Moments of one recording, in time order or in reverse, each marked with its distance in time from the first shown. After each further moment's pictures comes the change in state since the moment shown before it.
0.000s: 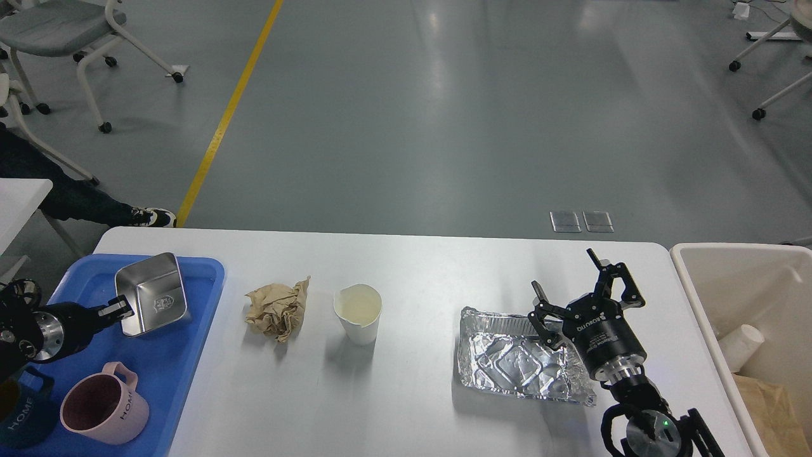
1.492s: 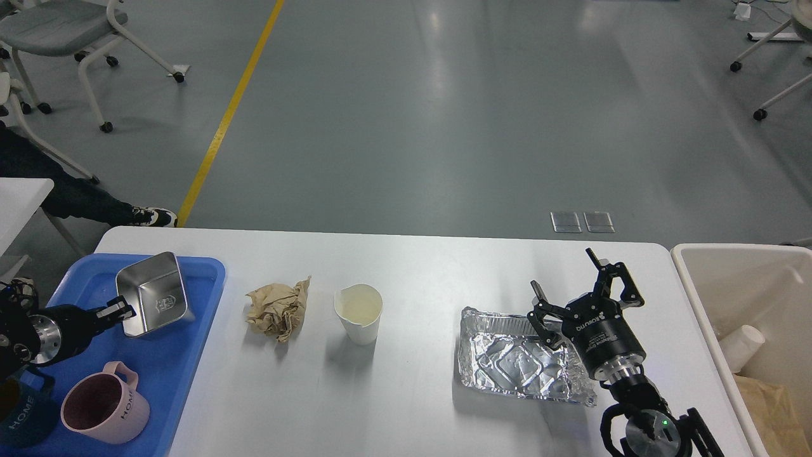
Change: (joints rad) left arm 0.010 0.011 0.014 -0.008 -0.042 0.001 -0.036; right arm 0.001 0.000 -0.002 0.000 0.000 0.000 0.000
